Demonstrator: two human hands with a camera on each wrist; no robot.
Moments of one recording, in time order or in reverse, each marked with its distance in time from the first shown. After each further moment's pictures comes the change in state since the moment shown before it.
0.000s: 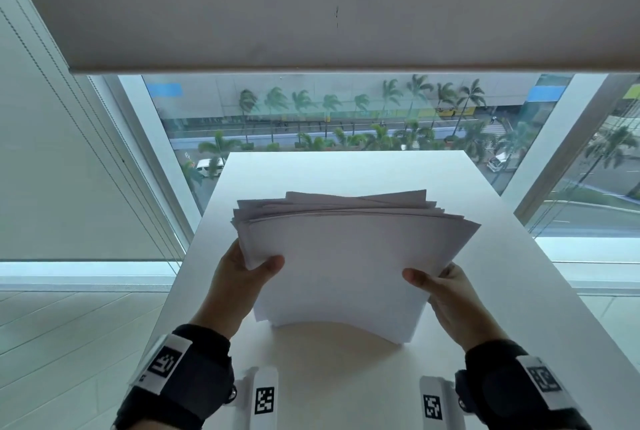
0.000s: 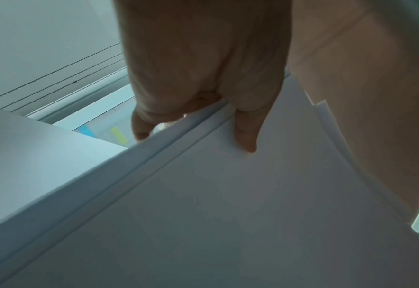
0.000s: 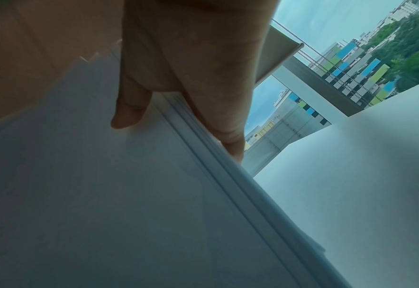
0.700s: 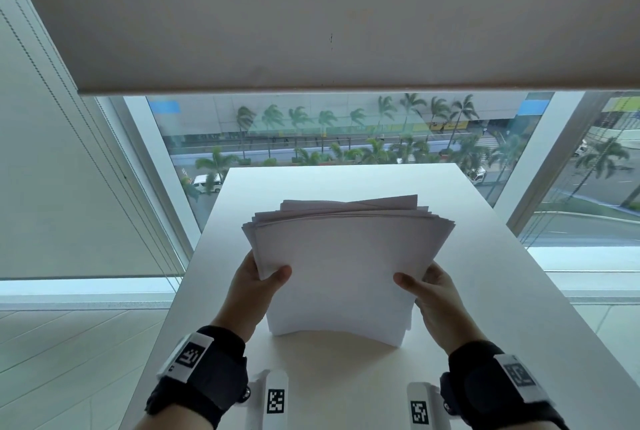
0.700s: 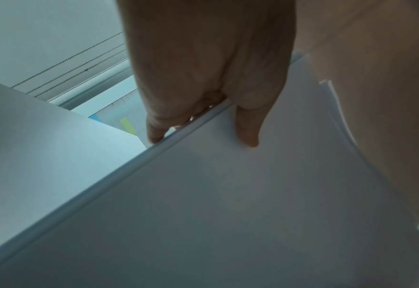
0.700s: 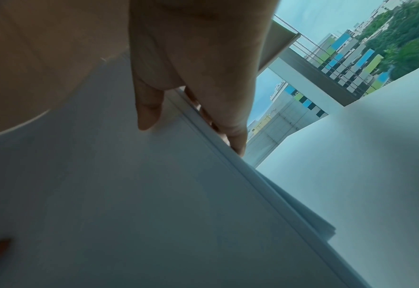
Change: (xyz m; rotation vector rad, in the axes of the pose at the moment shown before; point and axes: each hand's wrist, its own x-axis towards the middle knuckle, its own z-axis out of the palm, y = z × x) left_hand 0.001 -0.006 0.012 -0.033 -0.056 -0.028; right_hand -0.003 0.001 0.014 0.025 0.086 -0.063
